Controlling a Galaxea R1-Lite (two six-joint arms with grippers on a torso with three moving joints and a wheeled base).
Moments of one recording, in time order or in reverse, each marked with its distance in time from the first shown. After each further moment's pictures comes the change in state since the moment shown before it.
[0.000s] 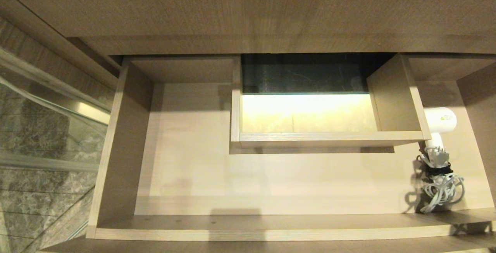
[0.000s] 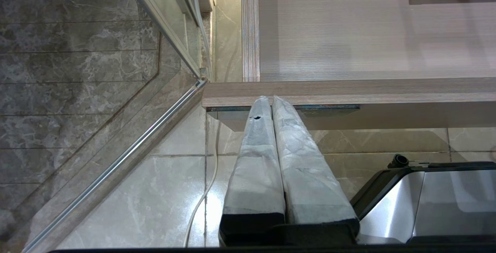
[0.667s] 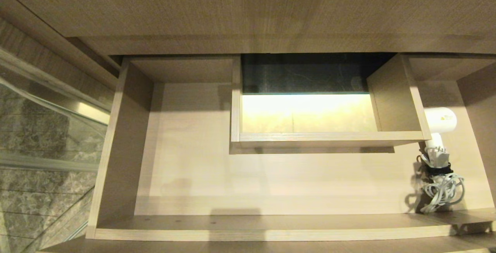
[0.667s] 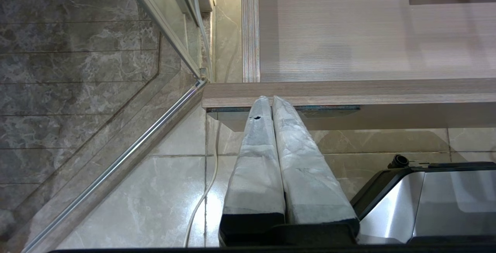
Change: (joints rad) left arm 0.000 0.000 0.000 0.000 0.000 0.000; right arm 0.000 -0.008 0.000 0.049 0.000 0.005
